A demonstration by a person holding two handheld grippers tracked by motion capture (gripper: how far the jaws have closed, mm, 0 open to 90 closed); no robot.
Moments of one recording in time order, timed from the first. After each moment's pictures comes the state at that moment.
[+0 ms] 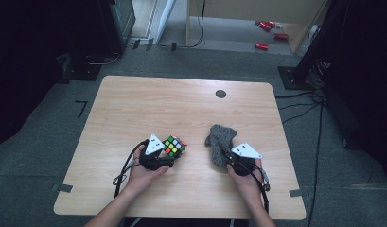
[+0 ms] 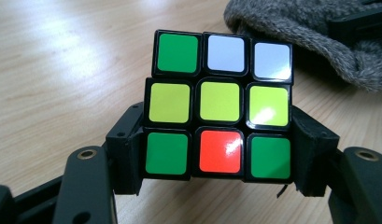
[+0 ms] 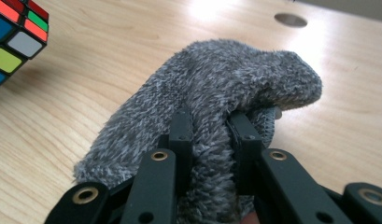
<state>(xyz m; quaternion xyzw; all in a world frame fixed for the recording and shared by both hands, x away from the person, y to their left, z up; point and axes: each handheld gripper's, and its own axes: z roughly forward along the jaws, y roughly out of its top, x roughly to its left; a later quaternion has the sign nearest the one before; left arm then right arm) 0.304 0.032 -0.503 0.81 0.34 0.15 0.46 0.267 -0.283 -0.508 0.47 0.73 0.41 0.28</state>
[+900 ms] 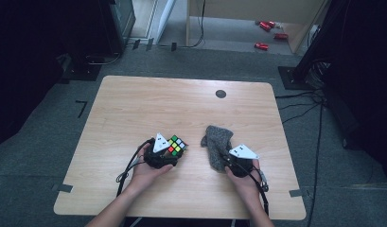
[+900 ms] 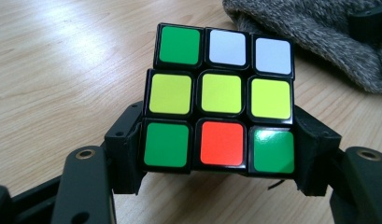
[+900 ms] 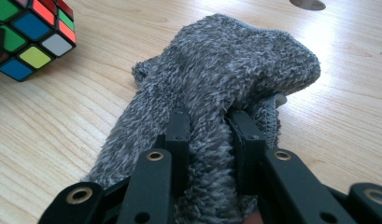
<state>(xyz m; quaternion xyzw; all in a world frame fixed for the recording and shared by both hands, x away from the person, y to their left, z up) 0.311 0.019 -0.509 0.82 0.34 0.16 0.43 0.267 -0.279 -0.517 0.47 0.74 0.40 0.27</state>
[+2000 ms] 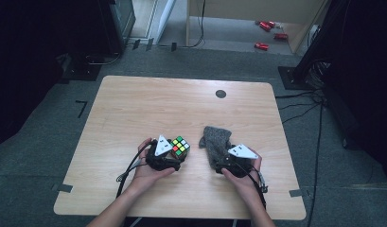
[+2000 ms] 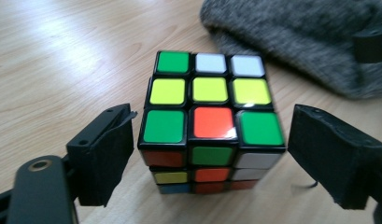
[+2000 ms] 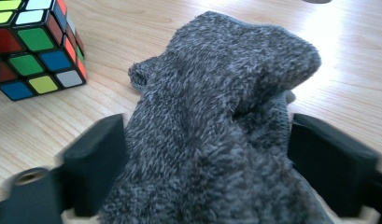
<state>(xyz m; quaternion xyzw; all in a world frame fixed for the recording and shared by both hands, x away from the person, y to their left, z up) 0.304 0.018 -0.503 0.82 0.32 0.15 0.45 0.264 -0.274 -0.512 0.48 0.73 0.40 0.25</state>
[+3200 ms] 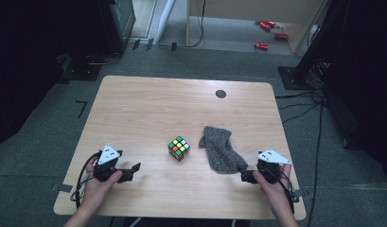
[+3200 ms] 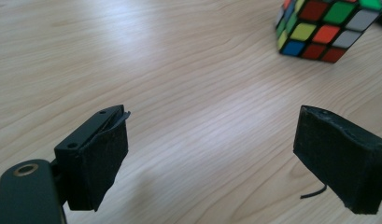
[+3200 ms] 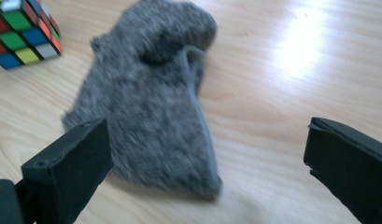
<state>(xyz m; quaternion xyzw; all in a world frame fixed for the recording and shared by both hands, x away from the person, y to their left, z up) 0.262 0.162 -0.493 0.79 0.43 0.17 0.39 0.229 -0.349 -0.487 0.51 0.73 0.38 0.23</state>
